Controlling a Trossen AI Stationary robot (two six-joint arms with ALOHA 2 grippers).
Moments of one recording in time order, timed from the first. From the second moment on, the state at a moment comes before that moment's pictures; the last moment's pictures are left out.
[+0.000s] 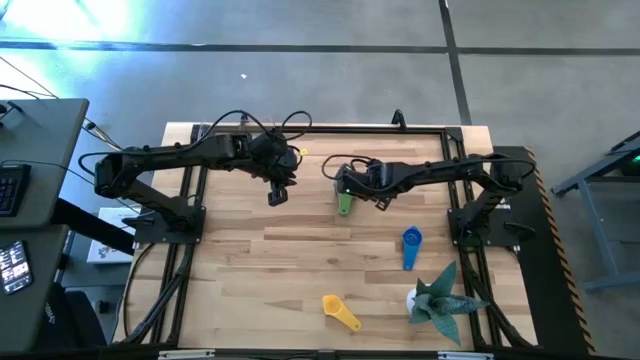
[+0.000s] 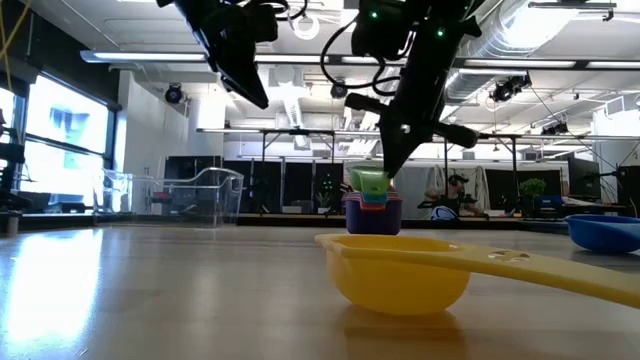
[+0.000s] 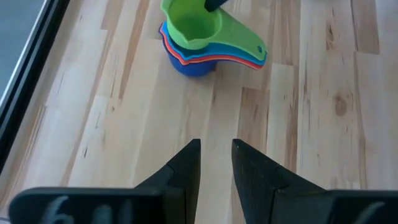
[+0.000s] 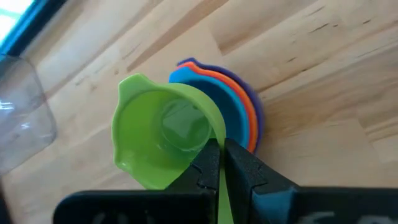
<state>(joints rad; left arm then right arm) 0.27 1.39 1.18 -0.70 0.06 0.11 -0.10 1.72 1.21 -0.70 0.37 1.91</state>
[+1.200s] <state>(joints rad) 0.27 1.39 1.18 -0.71 0.06 0.11 -0.09 1.65 1.21 -0.79 0.32 1.72</state>
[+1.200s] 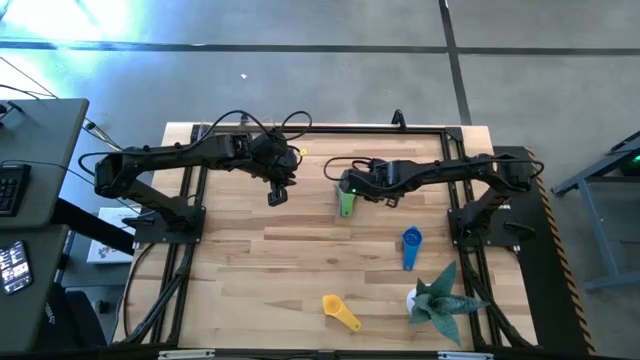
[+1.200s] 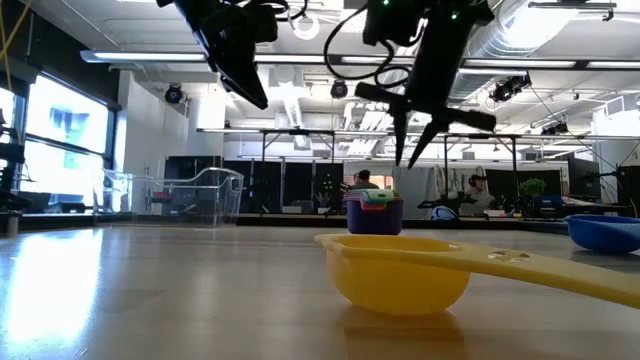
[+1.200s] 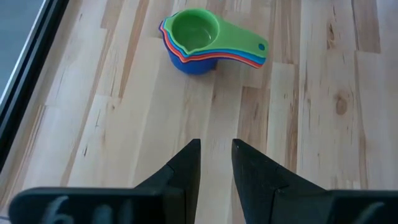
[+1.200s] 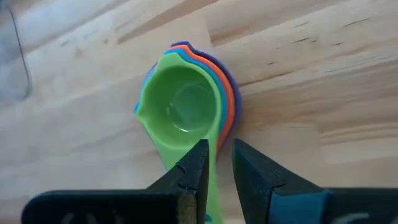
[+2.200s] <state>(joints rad) 0.38 1.39 1.18 -0.75 -0.02 -0.13 -0.17 1.54 1.21 -1.17 -0.20 0.18</state>
